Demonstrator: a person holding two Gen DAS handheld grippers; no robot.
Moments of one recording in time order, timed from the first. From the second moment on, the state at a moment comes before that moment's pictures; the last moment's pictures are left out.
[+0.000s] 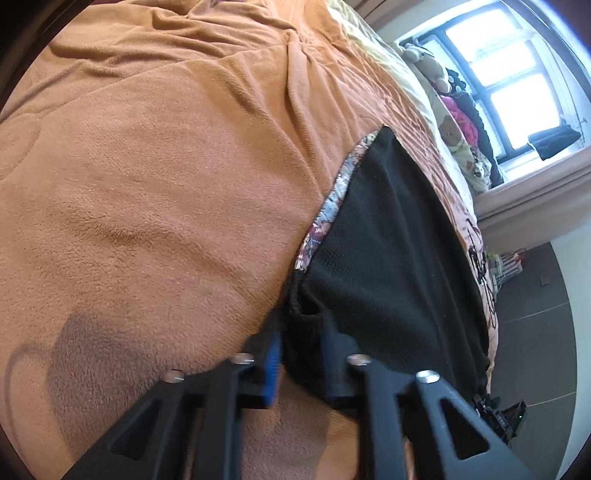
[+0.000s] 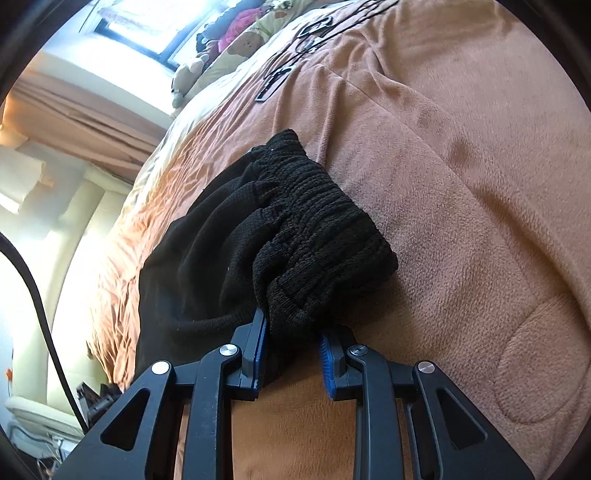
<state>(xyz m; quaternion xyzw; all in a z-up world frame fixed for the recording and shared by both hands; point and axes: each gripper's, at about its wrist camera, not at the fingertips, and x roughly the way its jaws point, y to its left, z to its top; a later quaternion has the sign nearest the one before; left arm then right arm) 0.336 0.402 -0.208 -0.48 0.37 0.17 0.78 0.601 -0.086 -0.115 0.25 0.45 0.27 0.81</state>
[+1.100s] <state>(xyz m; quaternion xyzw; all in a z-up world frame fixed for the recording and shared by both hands) 0.213 0.358 -0.139 -0.45 0.31 0.16 0.82 0.528 -0.099 -0.062 0.14 0.45 0.32 0.82</state>
